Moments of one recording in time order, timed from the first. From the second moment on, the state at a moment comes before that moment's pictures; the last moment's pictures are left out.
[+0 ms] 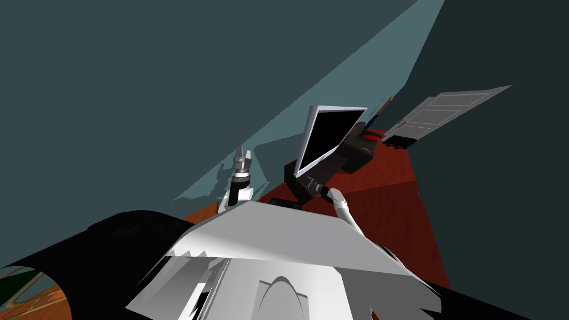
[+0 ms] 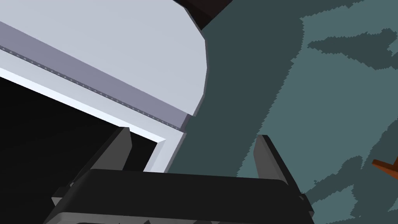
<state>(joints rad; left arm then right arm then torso) 0.49 0.04 0.07 -2.22 -0.05 -0.54 0.01 -0.04 -0.34 -0.05 -1.16 1.55 -0.93 0.55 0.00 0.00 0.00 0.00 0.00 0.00</state>
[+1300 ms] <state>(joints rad) 0.49 0.04 0.07 -2.22 -0.05 -0.54 0.01 -0.21 -0.39 -0.08 -0.90 1.93 -1.03 0.64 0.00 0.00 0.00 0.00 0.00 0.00</state>
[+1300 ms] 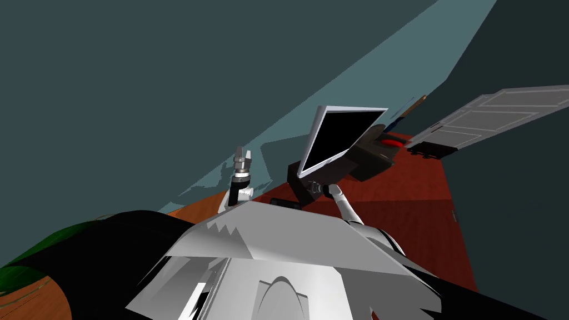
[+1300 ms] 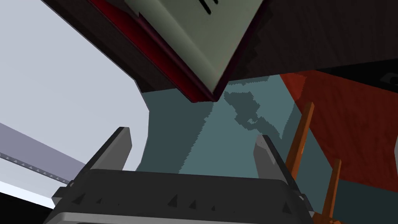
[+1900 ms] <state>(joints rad) 0.49 0.04 0.07 -2.22 -0.05 -0.54 0.01 -0.28 -0.41 -0.10 -0.81 2.09 -1.06 0.67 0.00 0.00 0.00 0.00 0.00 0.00</state>
